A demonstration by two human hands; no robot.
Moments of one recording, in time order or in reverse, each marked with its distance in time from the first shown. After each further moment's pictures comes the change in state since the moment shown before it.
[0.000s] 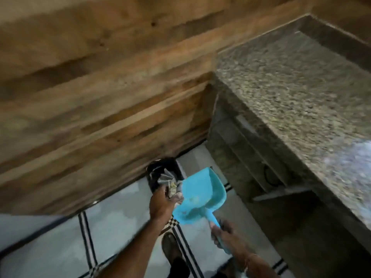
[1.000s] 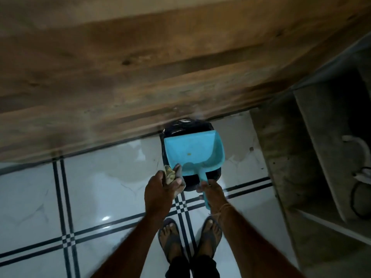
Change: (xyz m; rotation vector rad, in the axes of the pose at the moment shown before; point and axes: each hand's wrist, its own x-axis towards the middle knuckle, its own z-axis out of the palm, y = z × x) left_hand 0.257 -0.269 0.060 -0.105 0.113 -0.317; right_hand 0.421 0.062 0.203 -0.092 0.052 0.177
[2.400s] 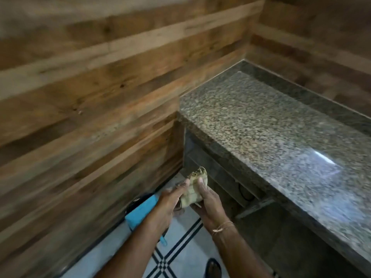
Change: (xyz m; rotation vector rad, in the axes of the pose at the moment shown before) left_hand -0.371 0.359 -0.085 -0.273 -0.668 0.071; right_hand -0.483 -0.175 -0.236 0.748 0.012 -0.425
